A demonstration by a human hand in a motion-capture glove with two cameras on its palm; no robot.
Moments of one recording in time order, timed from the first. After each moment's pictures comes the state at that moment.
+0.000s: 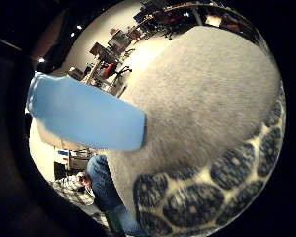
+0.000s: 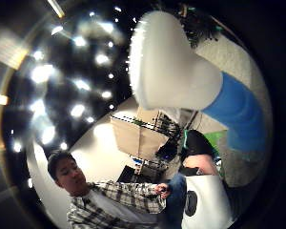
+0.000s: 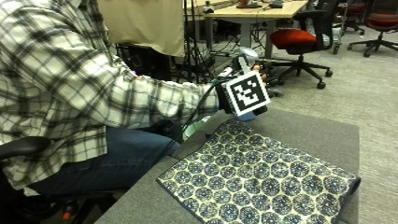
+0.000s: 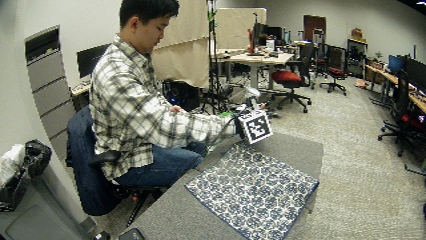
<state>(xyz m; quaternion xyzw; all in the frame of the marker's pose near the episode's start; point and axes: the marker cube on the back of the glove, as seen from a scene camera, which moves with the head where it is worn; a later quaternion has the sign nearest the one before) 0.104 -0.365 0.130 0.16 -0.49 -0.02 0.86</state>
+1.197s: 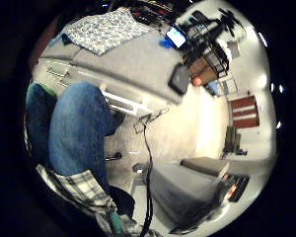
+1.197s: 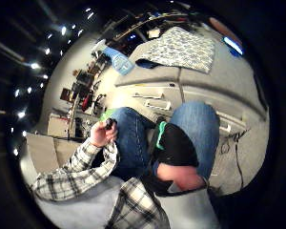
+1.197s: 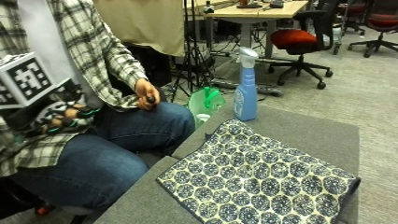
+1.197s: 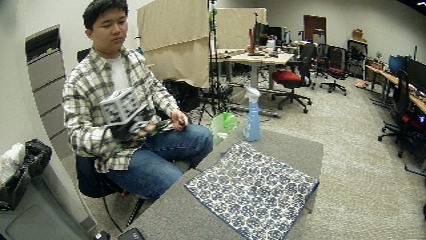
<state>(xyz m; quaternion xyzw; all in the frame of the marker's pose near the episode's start) 0.099 0.110 0.088 0.06 -0.01 0.30 0.95</state>
